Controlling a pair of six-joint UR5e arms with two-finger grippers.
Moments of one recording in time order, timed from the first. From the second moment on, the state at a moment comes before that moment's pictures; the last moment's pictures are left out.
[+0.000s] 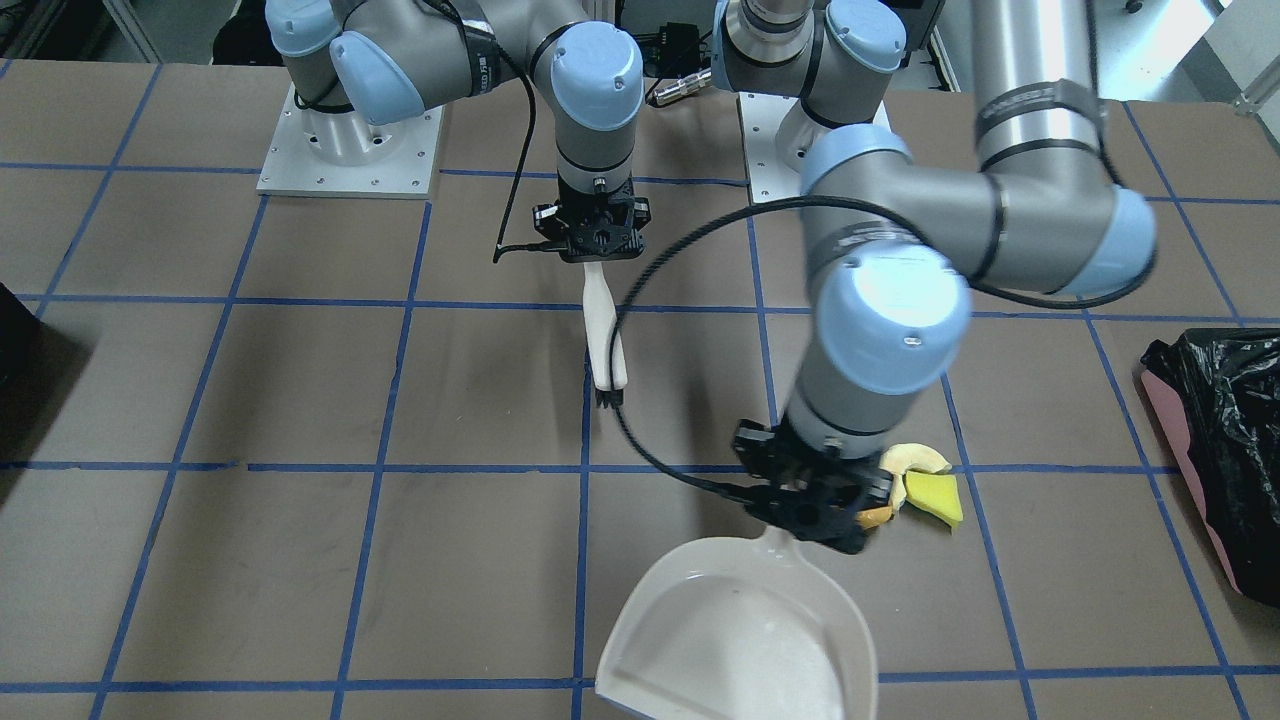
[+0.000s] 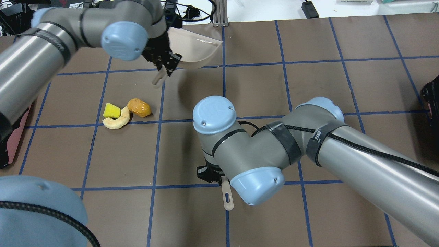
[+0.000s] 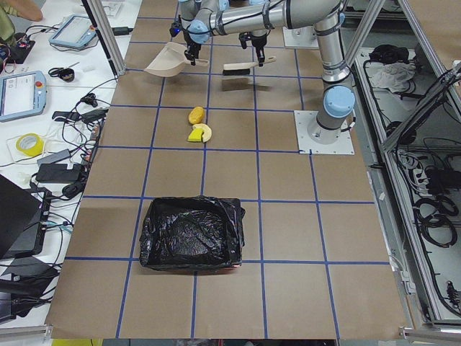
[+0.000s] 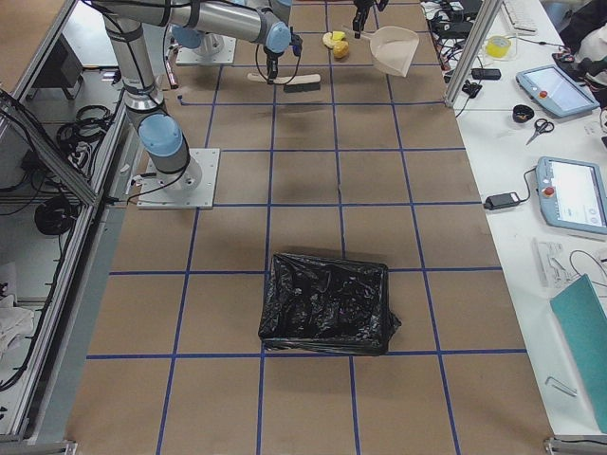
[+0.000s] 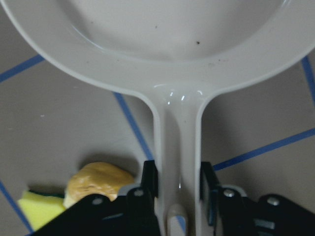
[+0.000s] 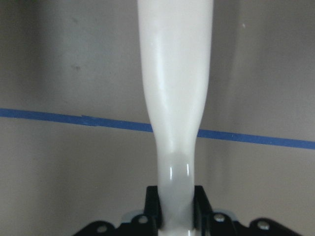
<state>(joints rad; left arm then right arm) -1.60 -2.00 -1.38 -1.33 1.63 0.41 2.13 -1.42 1.90 -1.89 -1.50 0.43</state>
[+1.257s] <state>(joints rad) -1.02 -1.98 -1.51 -1.07 1.83 1.85 2.09 -1.07 1.37 -1.83 -1.45 0.60</state>
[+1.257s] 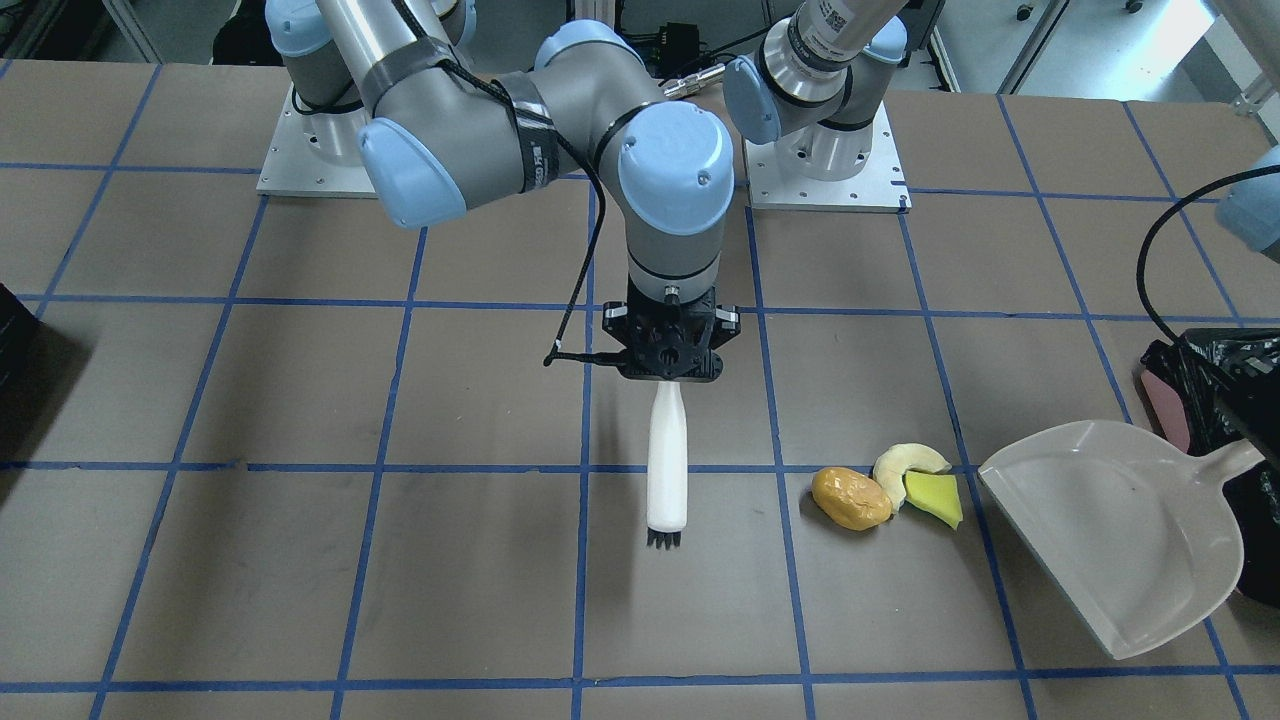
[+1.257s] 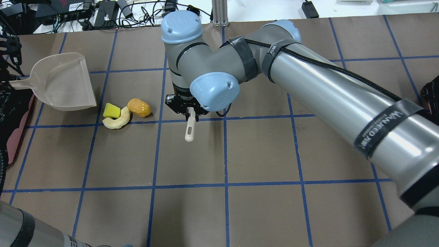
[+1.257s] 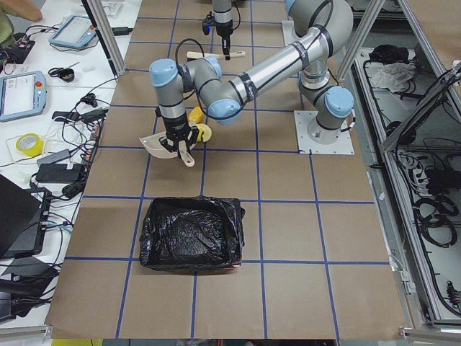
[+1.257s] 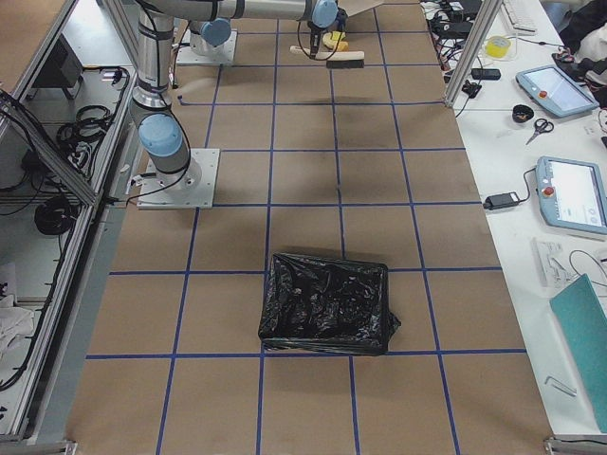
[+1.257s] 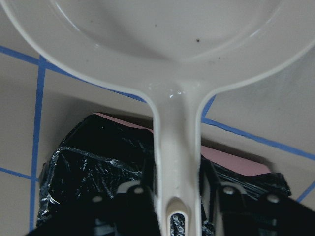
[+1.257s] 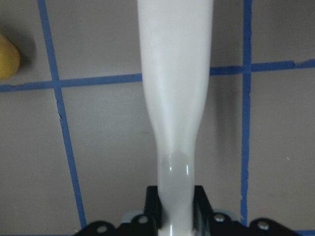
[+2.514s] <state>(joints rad) -1.01 -2.05 -1.60 -0.94 1.82 2.26 2.26 -0.74 1.05 -1.87 -1.35 0.92</state>
